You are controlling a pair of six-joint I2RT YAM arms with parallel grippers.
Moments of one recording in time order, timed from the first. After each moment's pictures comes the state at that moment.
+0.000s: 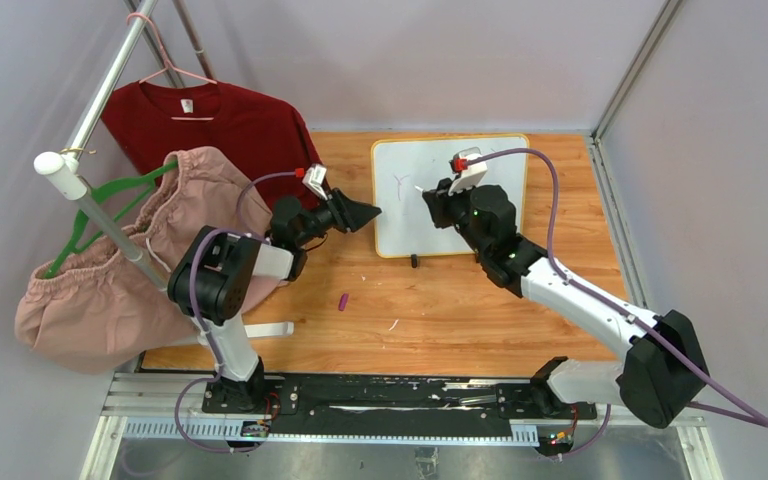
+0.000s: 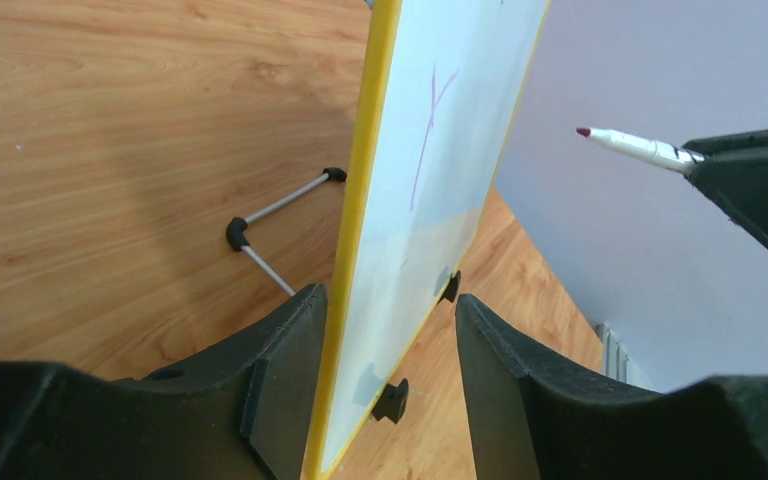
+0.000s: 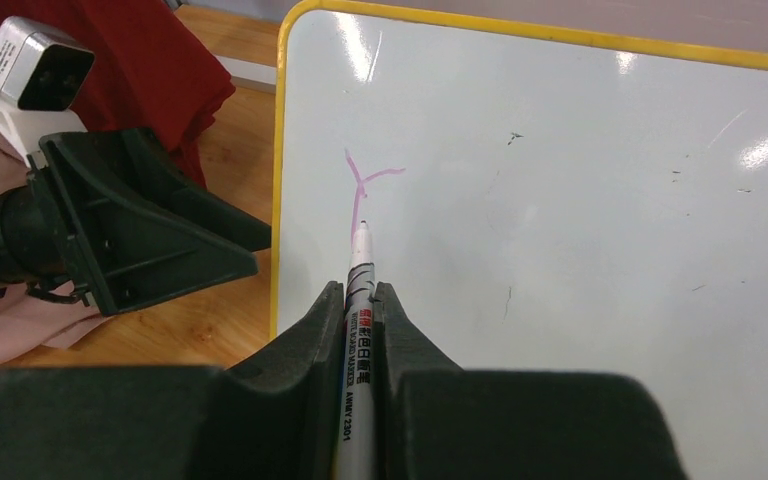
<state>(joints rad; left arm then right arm) -0.30 1.78 0.65 1.17 0.63 -0.75 0.66 1.24 0.87 0.25 0.17 0.14</state>
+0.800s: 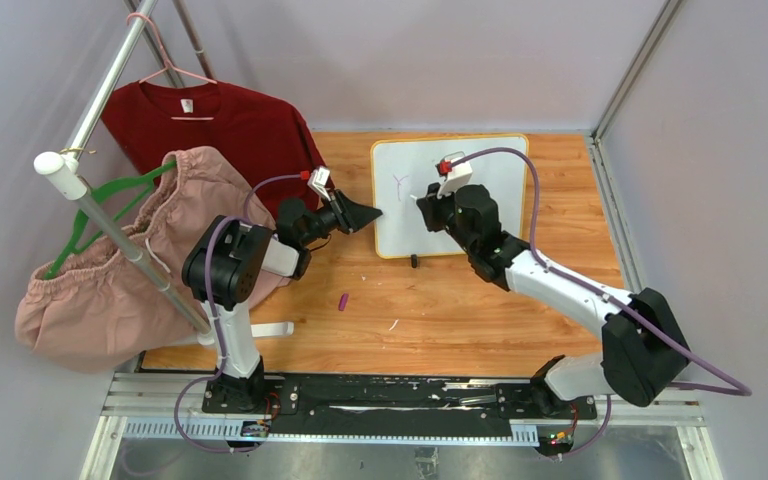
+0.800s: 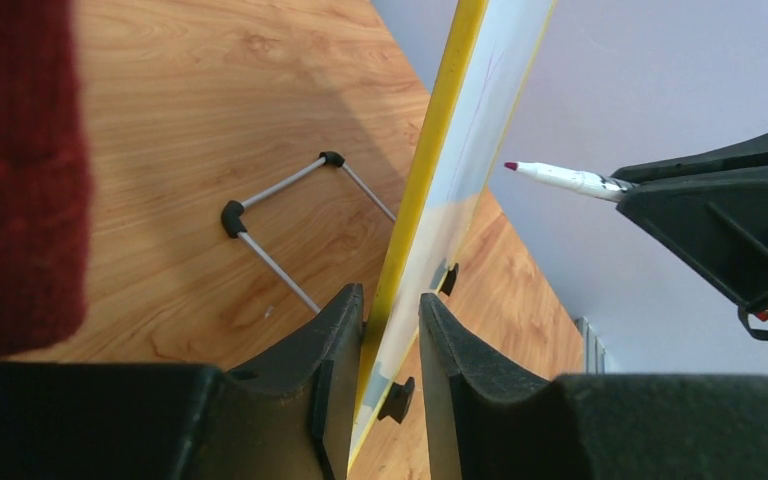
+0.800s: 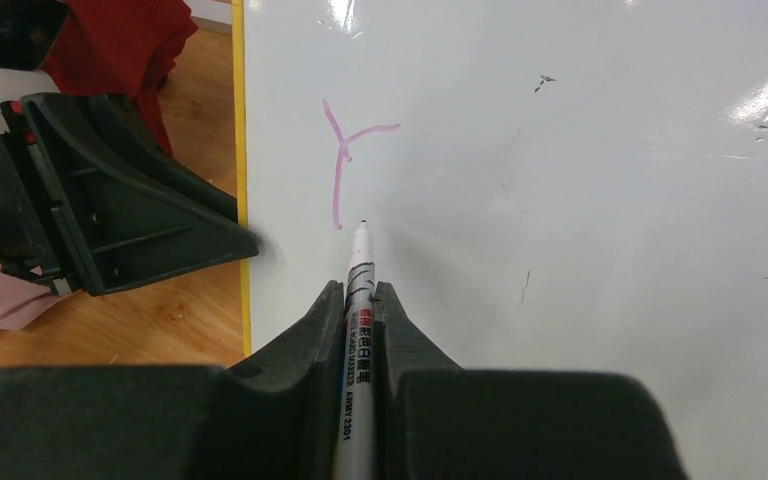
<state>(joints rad) -0.30 1.92 0.70 1.27 0.67 -0.84 0.66 1.34 0.87 0.27 0.16 0.14</state>
